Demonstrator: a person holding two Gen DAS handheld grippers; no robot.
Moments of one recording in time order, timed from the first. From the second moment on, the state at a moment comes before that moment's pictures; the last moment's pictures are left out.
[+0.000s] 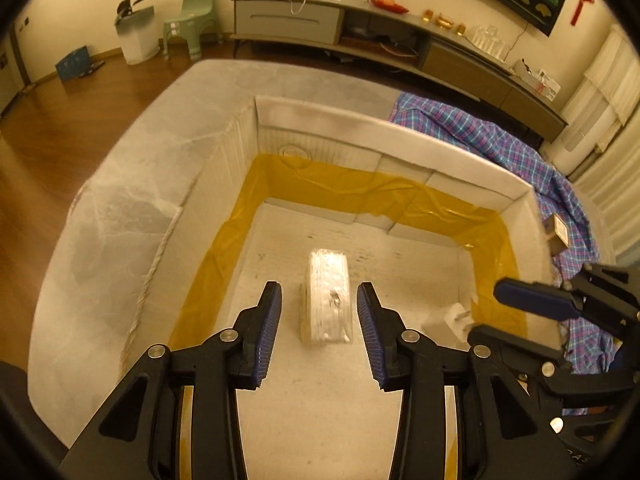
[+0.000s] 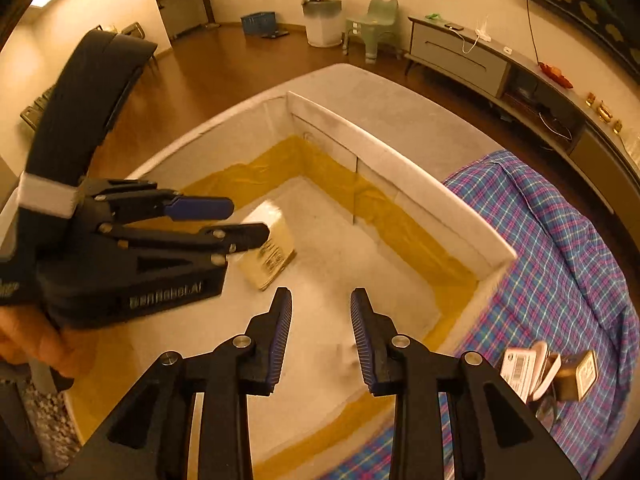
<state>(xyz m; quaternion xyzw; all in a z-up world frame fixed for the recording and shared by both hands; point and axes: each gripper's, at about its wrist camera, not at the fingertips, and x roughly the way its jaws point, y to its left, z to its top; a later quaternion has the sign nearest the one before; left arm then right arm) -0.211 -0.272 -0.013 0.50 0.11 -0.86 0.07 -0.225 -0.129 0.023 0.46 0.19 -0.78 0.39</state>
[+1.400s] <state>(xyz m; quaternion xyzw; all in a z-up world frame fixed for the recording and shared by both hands) -0.057 -0.123 0.077 0.43 0.01 -0.90 0.01 -0.114 0.083 0.074 0.37 -0.03 -0.82 0.44</state>
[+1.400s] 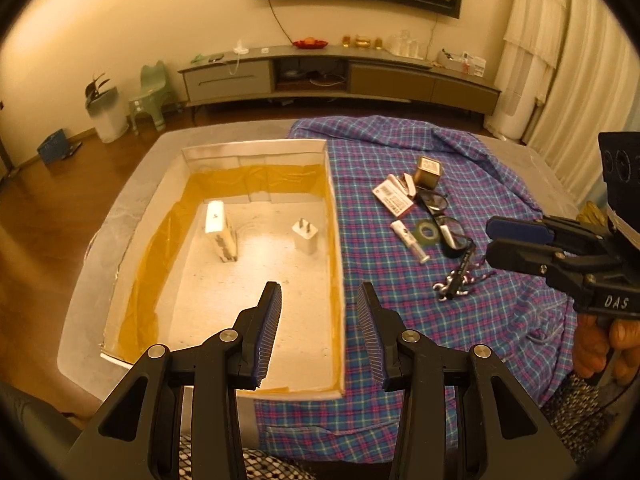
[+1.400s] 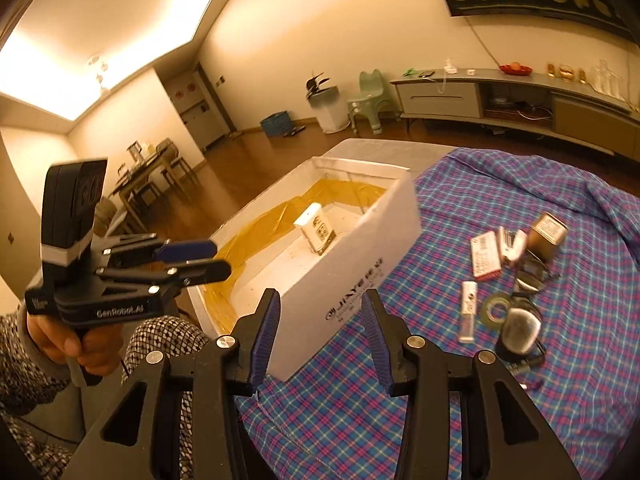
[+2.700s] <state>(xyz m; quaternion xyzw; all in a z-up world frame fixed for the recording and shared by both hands) -0.087 0.017 0.003 0.47 -0.04 -0.87 -0.11 -0.151 0.205 0.018 0.40 0.00 -0.87 0.28</state>
